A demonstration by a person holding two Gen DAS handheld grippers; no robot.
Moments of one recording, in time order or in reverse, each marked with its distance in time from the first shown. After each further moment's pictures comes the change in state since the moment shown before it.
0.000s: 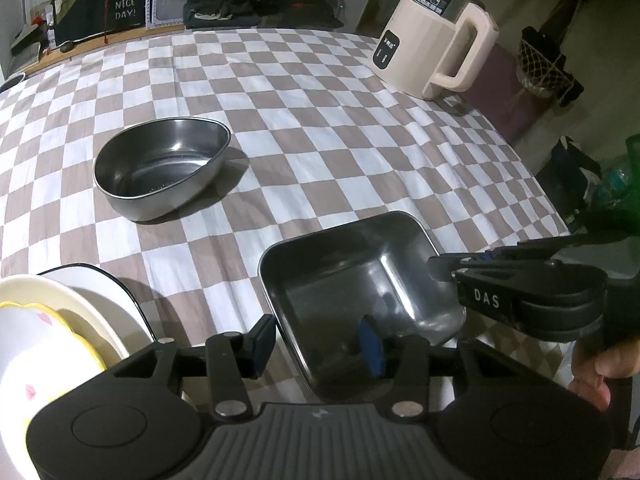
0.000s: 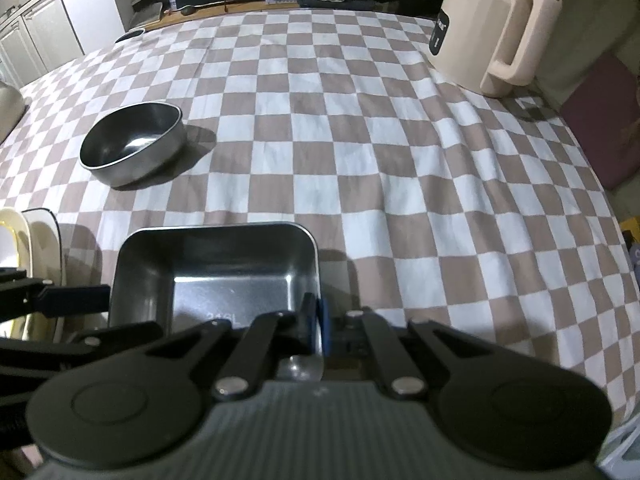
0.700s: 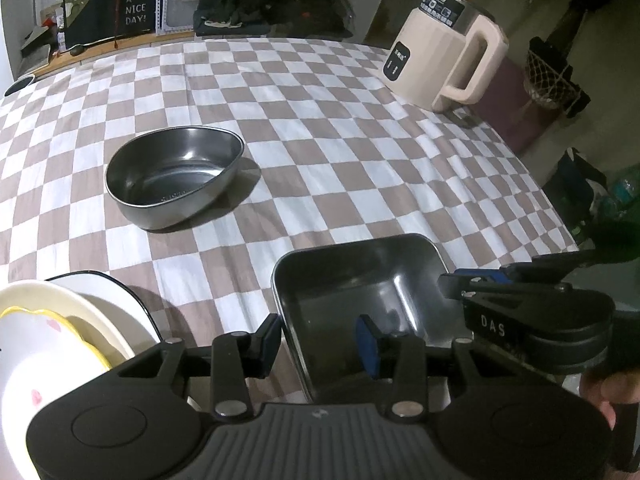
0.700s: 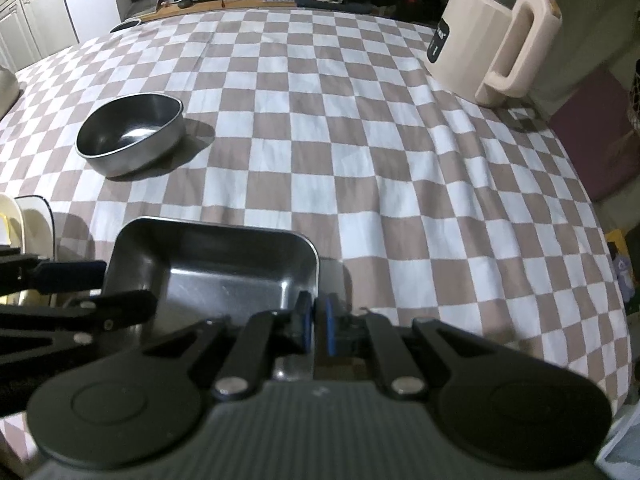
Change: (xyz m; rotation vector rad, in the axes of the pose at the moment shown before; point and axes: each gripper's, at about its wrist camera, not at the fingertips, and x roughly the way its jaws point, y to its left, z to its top) left arm -0.001 0.003 0.002 -0.014 -0.030 0.023; right arm -0.004 0.005 -0.001 -0.048 0.004 -0.055
